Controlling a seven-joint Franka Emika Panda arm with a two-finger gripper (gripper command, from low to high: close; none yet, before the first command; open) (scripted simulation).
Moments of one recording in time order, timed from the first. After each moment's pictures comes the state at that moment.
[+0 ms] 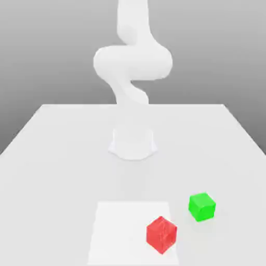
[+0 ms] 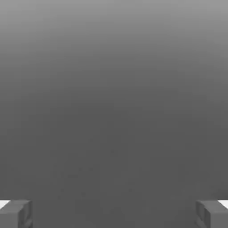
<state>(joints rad) -0.04 -0.71 0.05 -2.33 -0.01 2.34 0.89</state>
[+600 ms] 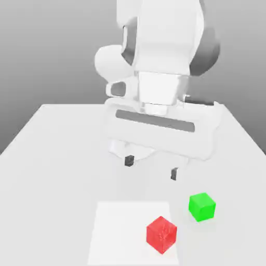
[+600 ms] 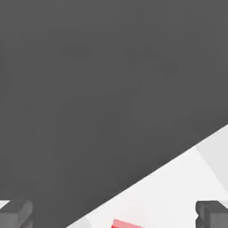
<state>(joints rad) -0.19 -0.05 0.29 -2.52 -0.14 2.63 1.64</state>
